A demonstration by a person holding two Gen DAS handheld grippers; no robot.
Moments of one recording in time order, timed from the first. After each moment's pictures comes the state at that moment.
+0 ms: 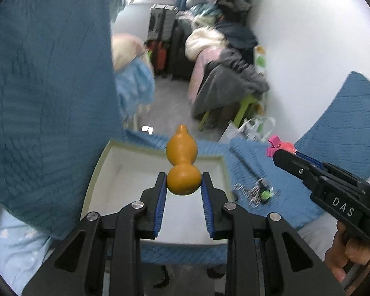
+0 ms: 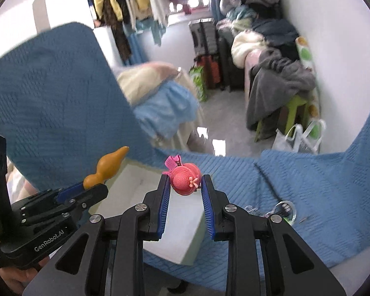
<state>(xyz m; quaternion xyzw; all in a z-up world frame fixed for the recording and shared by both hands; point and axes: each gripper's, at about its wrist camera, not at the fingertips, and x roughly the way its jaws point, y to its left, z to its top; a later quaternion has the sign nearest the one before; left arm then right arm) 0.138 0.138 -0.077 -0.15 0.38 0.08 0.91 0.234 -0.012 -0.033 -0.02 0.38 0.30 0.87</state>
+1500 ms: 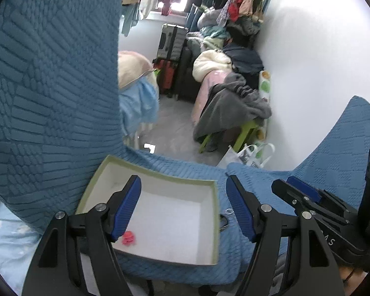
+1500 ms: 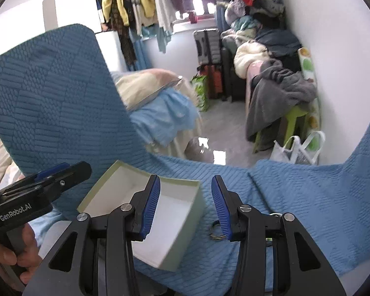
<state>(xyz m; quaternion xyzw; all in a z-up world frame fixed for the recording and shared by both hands) 0.133 0.123 -0.051 -0.18 0.30 0.10 0.93 0.241 -0.045 -0.032 -0.03 0.33 0.32 0.89</state>
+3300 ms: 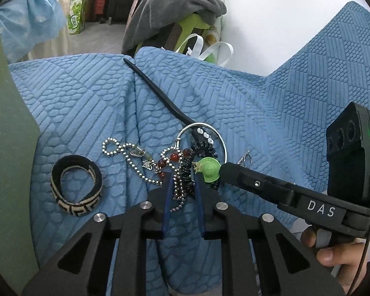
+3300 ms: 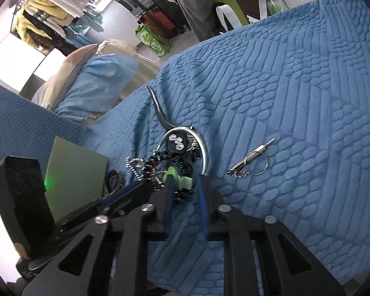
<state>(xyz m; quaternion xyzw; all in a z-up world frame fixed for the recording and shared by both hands) 0.289 -0.051 -0.252 -0.18 0.47 -0.09 0.86 0.368 -0.217 -0.249 0.18 0.53 0.28 0.78</state>
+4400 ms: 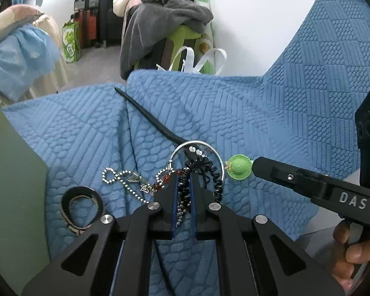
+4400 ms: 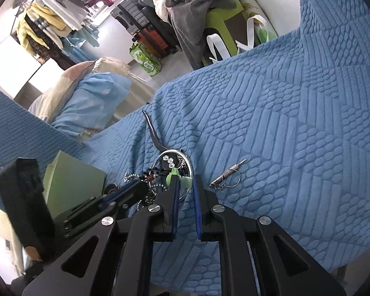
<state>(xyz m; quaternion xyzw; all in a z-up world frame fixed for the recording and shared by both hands) 0.294 -0.070 -0.233 -0.09 0.44 -0.08 0.89 0.354 -0.239 -0.211 0.16 0.49 0.24 0.82</state>
